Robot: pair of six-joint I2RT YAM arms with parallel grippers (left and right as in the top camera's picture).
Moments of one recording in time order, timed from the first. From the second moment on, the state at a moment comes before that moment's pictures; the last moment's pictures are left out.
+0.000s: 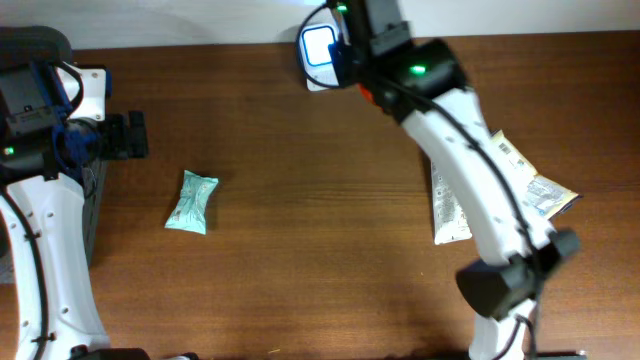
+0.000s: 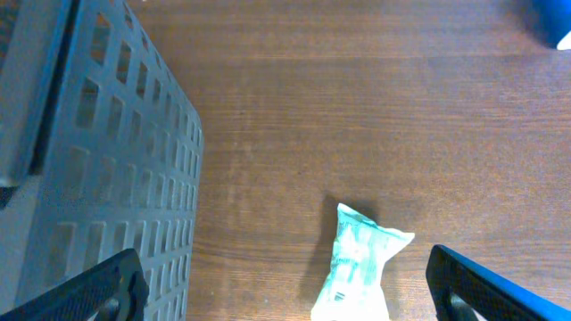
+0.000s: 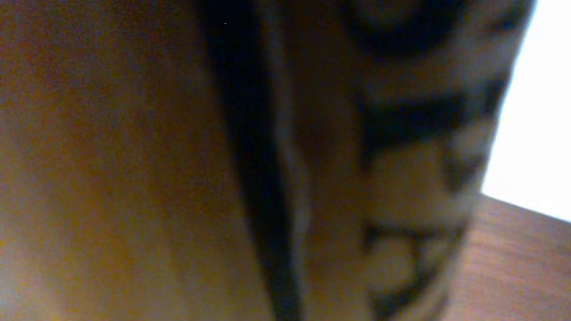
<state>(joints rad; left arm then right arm) 0.28 1.53 1.60 -0.97 0.08 0.25 0.50 2.04 2.27 -0.92 0.38 -0.01</state>
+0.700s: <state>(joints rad) 0.28 1.53 1.60 -0.96 0.08 0.25 0.50 2.69 2.26 -0.16 1.17 -0.54</state>
